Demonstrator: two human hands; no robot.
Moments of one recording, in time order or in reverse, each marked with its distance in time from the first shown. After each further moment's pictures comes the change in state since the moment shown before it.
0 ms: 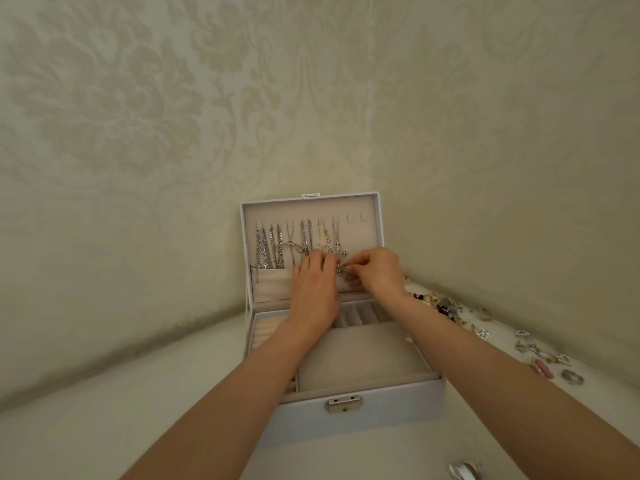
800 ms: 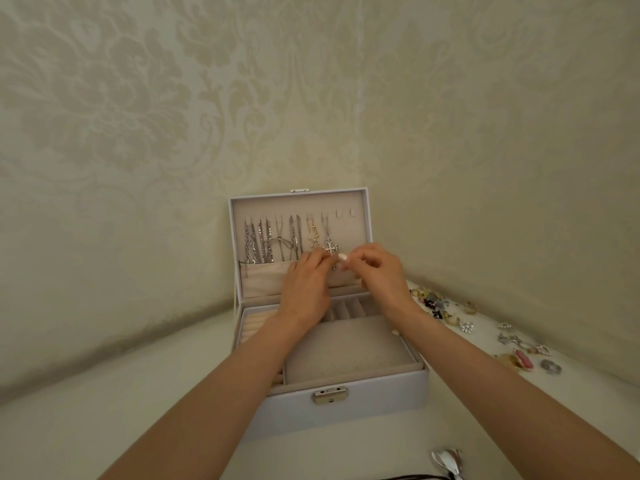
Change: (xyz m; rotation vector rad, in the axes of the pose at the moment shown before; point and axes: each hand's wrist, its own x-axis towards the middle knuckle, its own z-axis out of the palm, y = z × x) left_hand 0.002 0.000 0.001 -0.038 -0.063 0.114; right_hand -0.047 -0.008 -0.025 0.206 -0.001 -0.201
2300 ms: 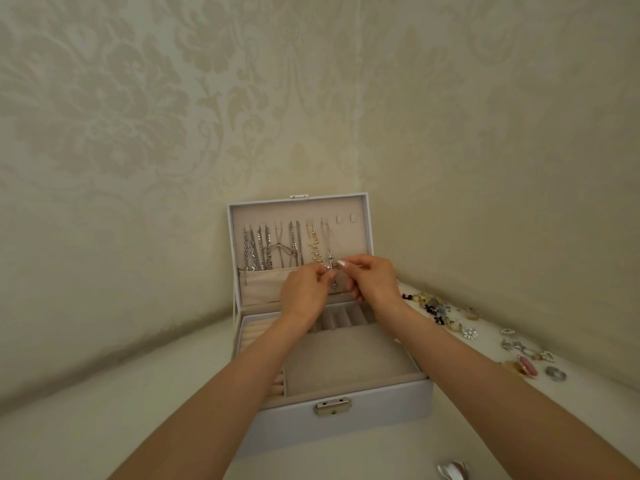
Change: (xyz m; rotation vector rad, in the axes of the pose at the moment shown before) left_hand 0.012 0.011 -0.013 -0.328 -0.102 -0.499; right_hand 0.020 0.014 0.014 0.063 0.043 0.217
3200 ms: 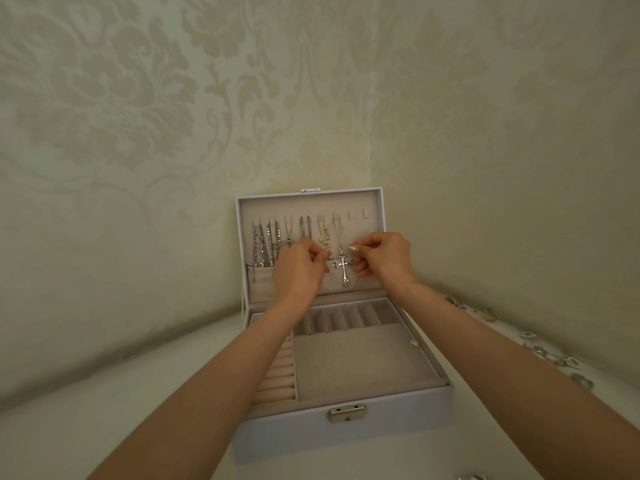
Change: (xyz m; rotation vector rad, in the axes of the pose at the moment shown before) left_hand 0.020 -0.008 -0.018 -0.074 0.175 0.024; right_hand 0.032 -0.013 0.004 -0.097 0.040 -0.048
